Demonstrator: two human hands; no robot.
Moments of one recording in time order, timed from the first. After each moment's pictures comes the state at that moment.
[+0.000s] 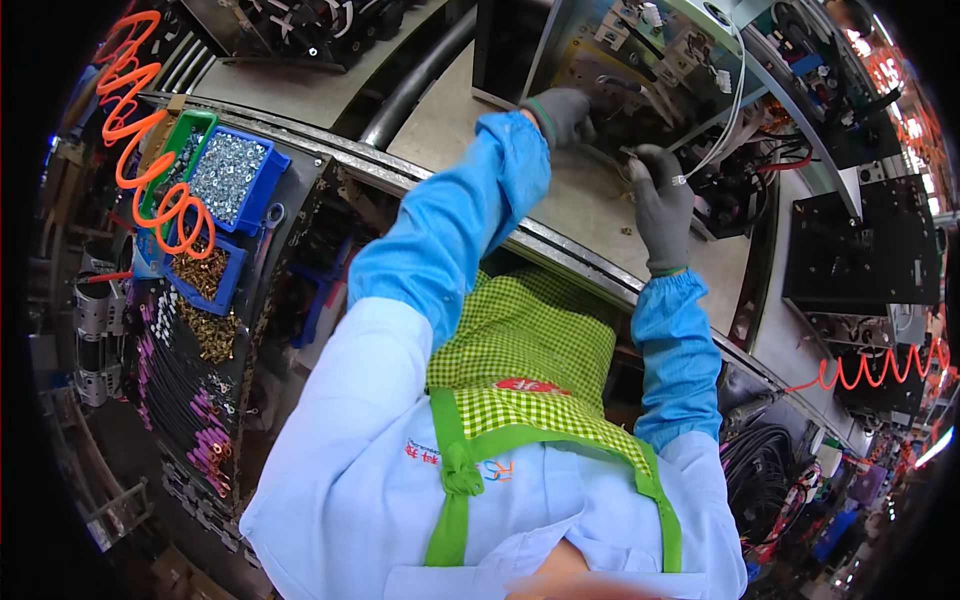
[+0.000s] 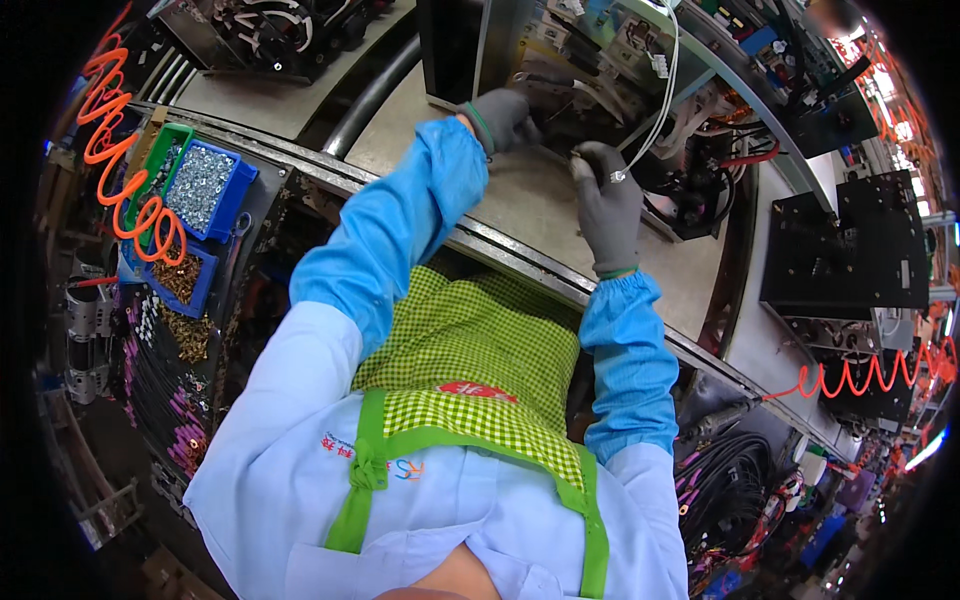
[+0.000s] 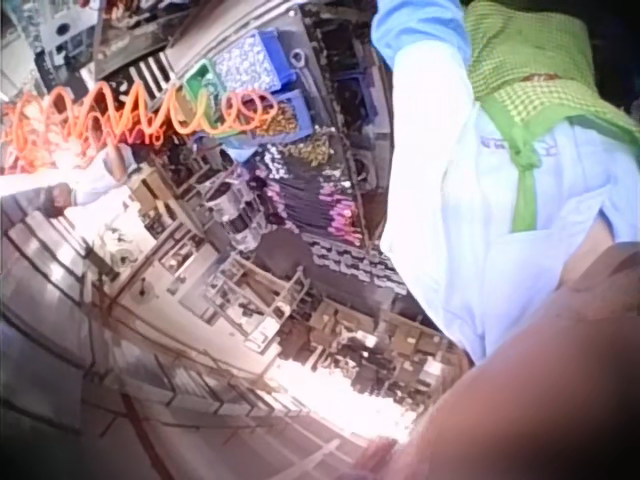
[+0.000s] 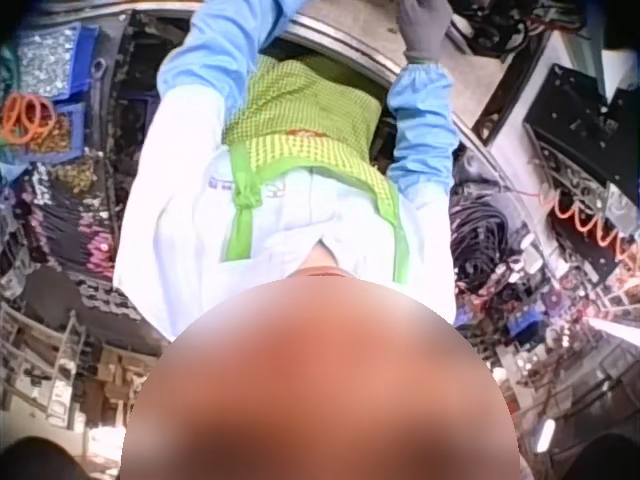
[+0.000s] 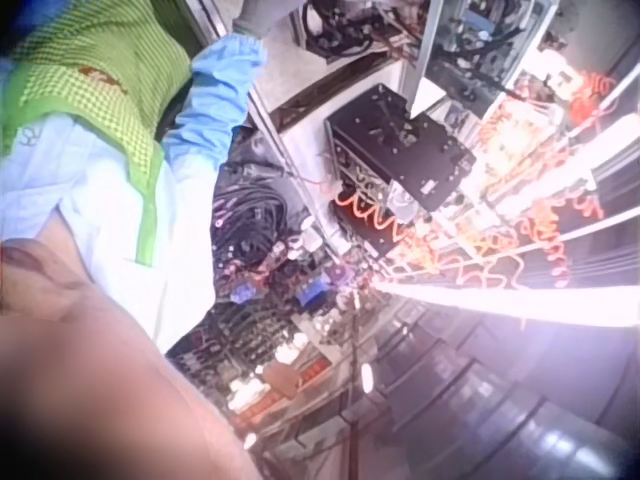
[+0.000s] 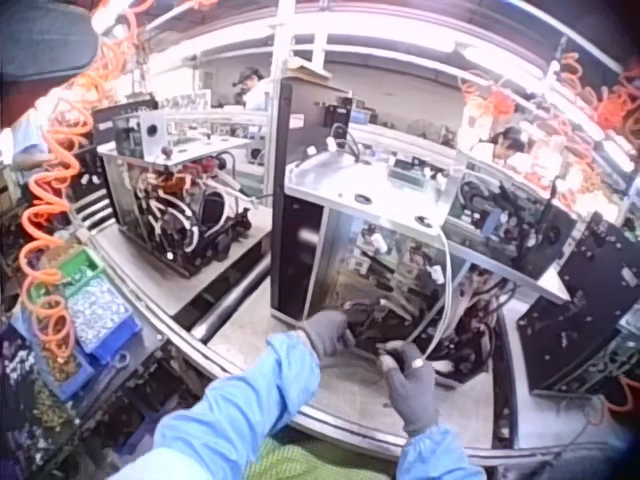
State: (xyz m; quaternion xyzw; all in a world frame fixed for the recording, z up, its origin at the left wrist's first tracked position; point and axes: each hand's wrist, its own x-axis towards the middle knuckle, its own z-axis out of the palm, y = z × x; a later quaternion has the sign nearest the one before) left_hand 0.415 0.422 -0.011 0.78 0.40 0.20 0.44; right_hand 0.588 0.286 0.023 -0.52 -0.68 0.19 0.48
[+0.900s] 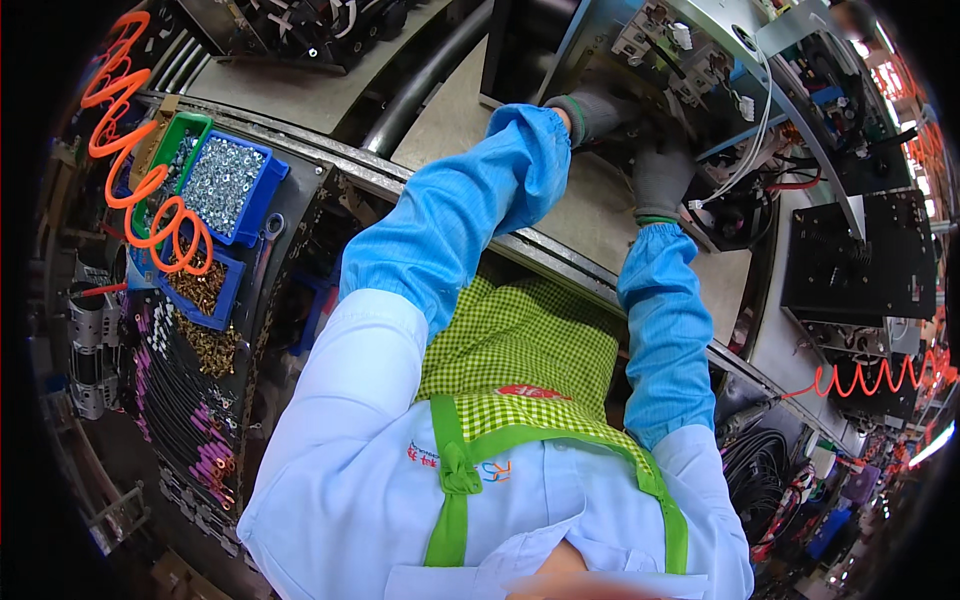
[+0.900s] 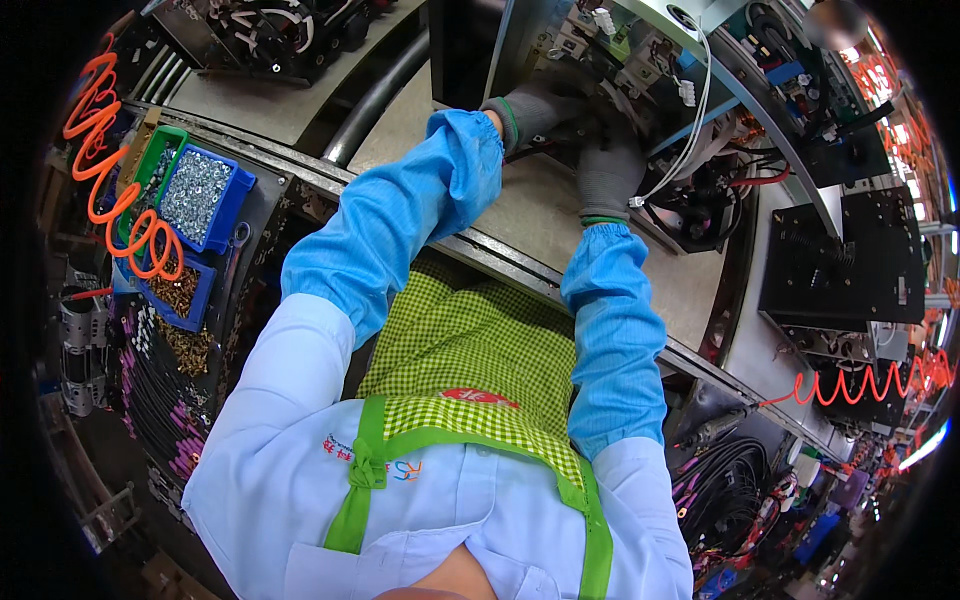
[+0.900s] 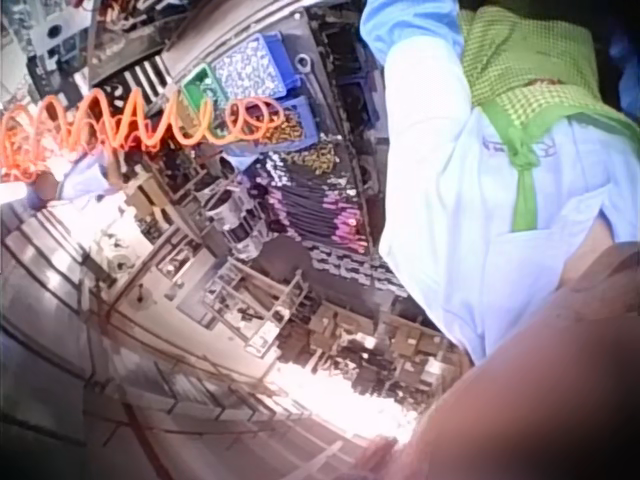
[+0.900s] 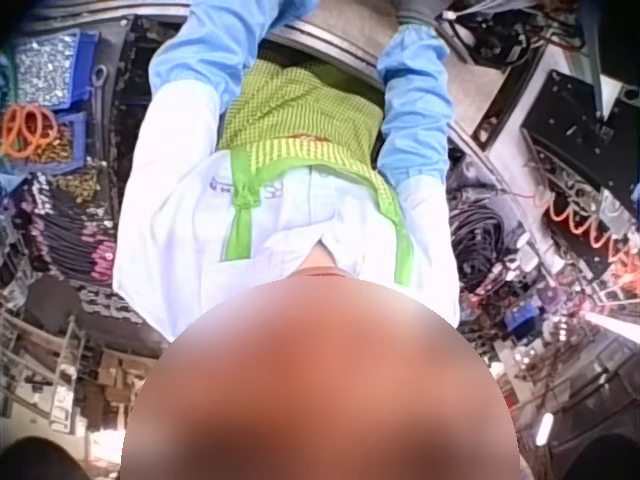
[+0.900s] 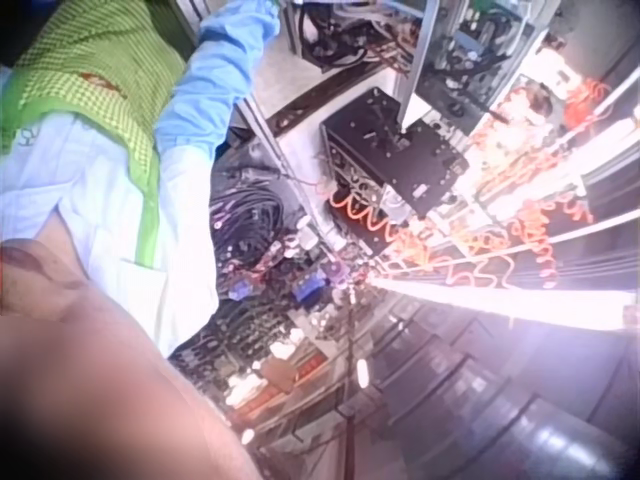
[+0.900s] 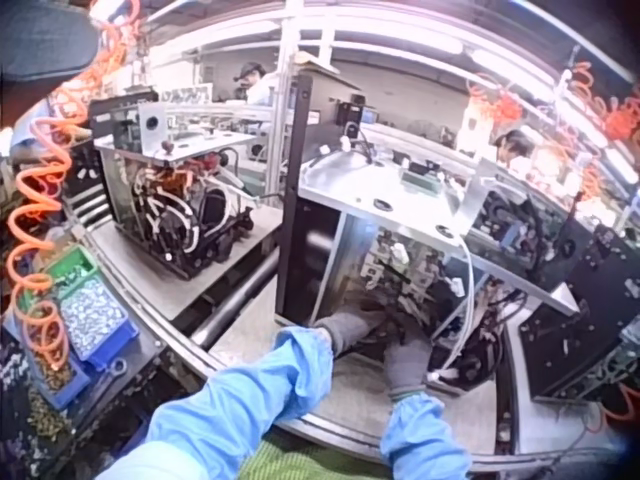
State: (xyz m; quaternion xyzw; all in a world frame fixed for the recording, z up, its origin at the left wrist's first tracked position) left_hand 0.438 0.447 -0.005 0.64 0.34 0.42 0.55; right_hand 0.571 0.368 0.002 -0.57 -0.67 -0.04 0.47
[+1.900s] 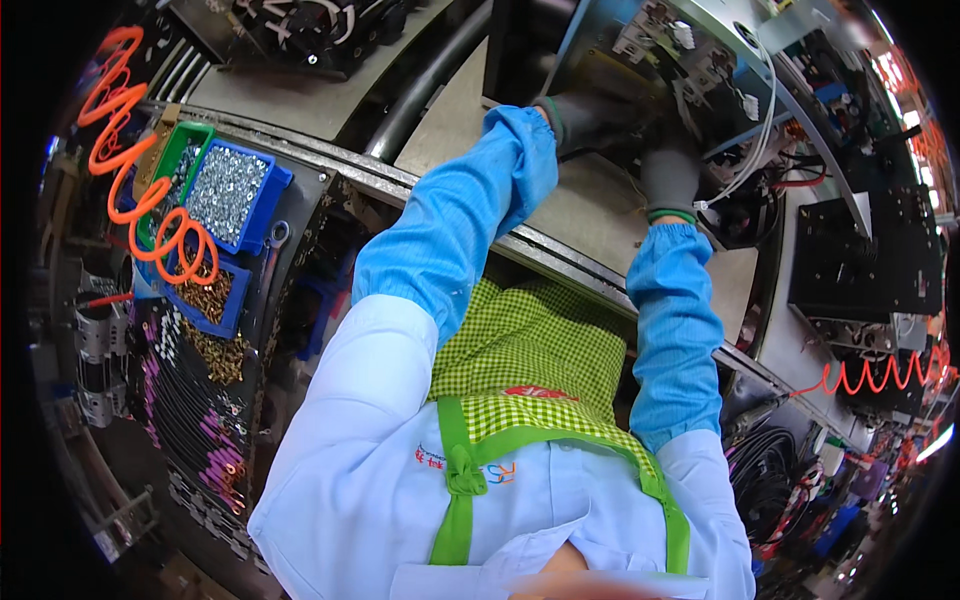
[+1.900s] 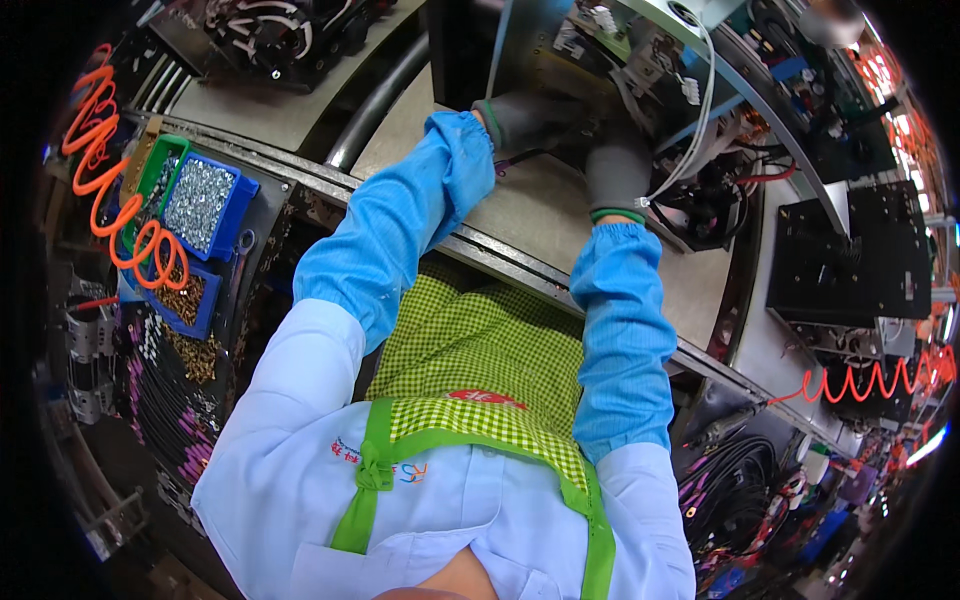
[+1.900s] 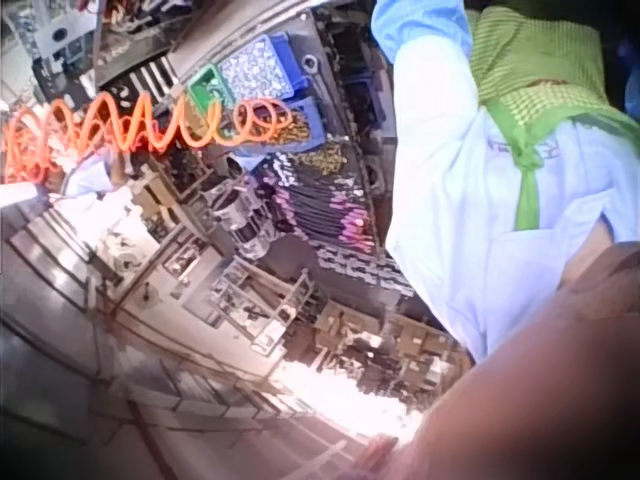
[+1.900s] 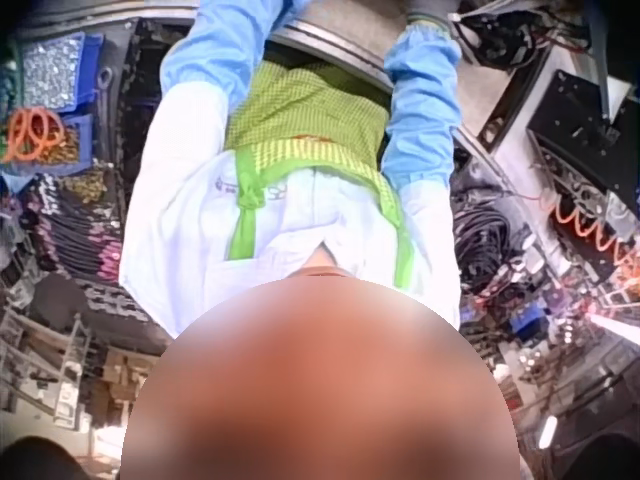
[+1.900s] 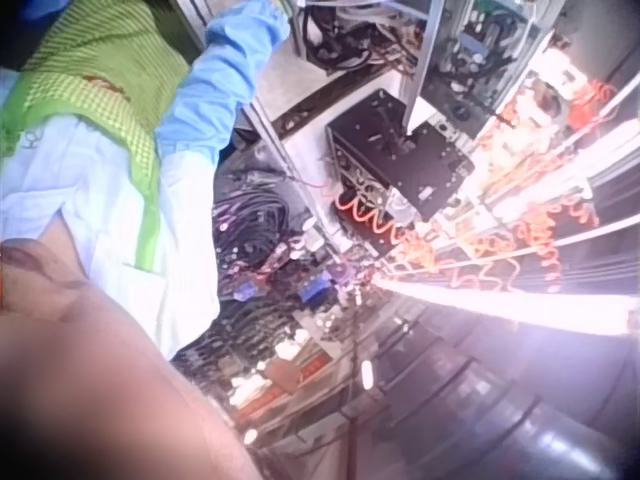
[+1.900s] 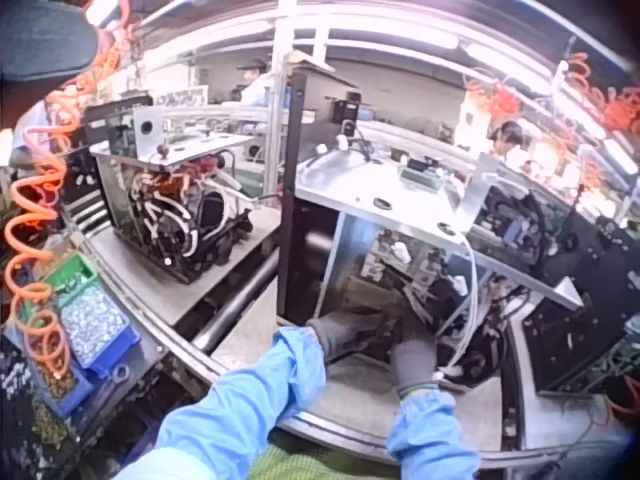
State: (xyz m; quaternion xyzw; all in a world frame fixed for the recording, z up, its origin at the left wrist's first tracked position) left_hand 0.424 0.431 -0.007 0.49 0.27 0.34 0.76; right_hand 0.604 0.384 -0.017 -0.60 -0.73 -0.16 0.27
